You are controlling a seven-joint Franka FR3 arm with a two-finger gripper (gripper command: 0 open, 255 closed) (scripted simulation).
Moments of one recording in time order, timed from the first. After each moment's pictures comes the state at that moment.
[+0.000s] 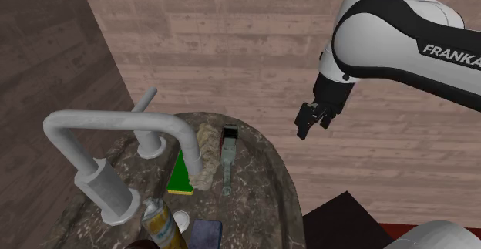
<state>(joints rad) -0.02 -0.76 -0.02 -2.37 0.11 1.60 -0.16</state>
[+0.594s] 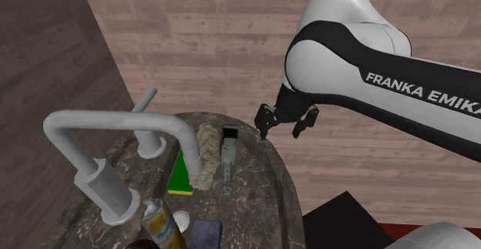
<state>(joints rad) -0.08 -0.73 0.20 -2.40 0.26 1.76 0.30</state>
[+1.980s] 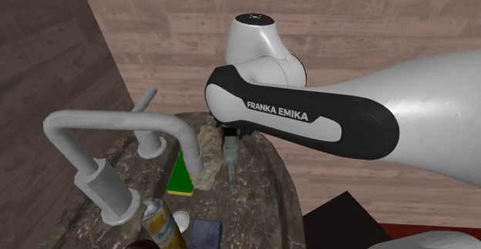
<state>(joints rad) -0.27 -0.44 0.59 -2.27 0.29 2.13 1.08</state>
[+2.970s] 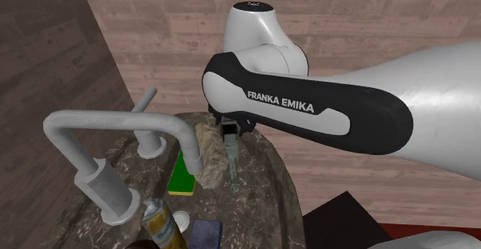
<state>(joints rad) -0.27 -0.44 0.58 -2.22 0.29 2.04 1.08</state>
